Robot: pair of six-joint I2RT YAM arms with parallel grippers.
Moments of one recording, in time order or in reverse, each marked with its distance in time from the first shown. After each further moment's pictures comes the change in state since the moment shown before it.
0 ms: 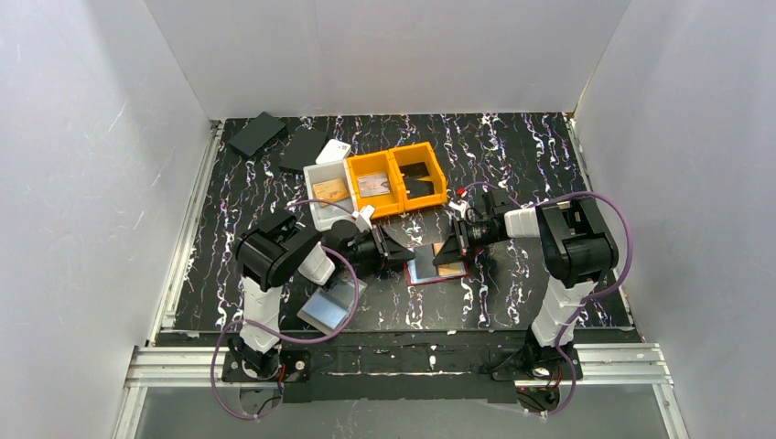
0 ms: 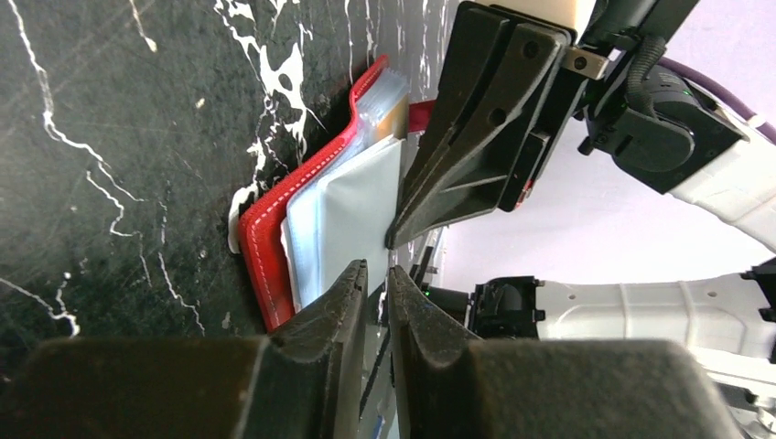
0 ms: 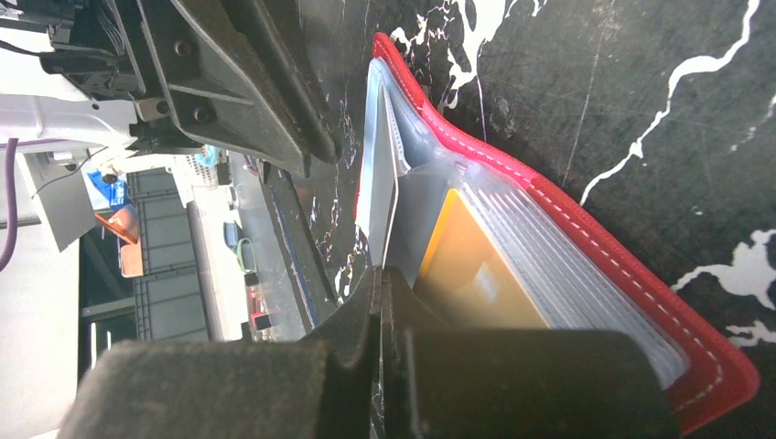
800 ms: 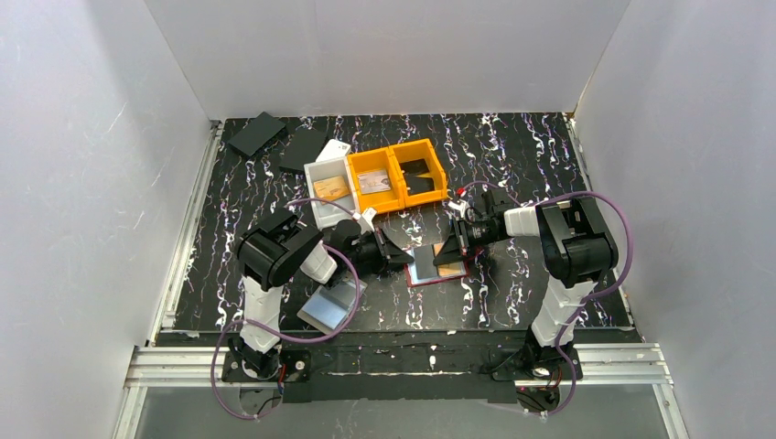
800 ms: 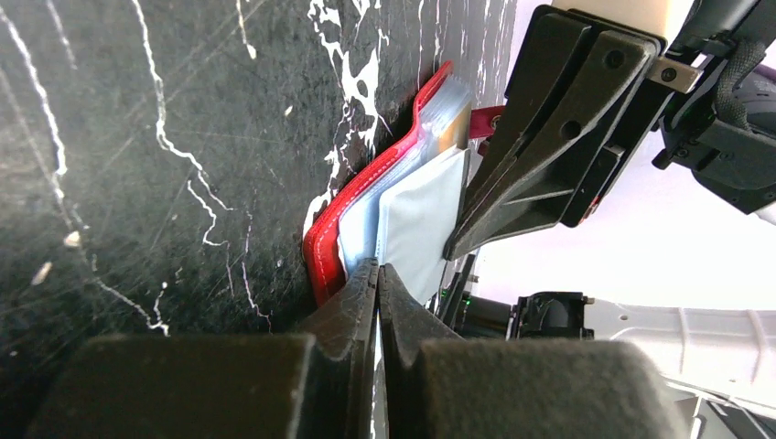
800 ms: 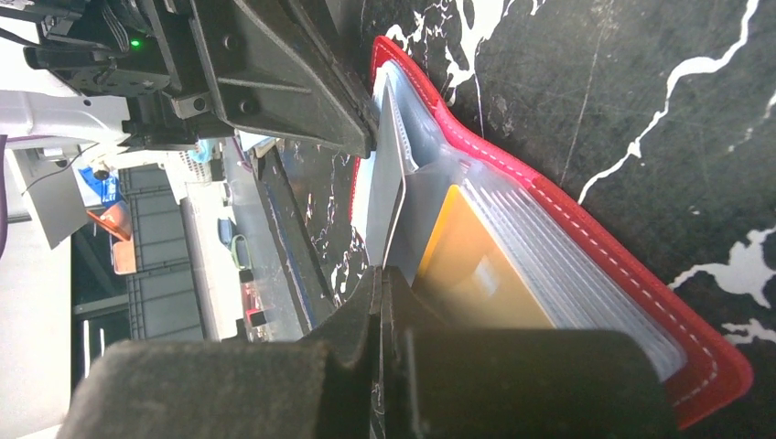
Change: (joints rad) left arm -0.013 0.010 0.029 -0.134 -0.060 0.118; right arm 0.001 0.002 0.017 -0.036 0.010 -0.029
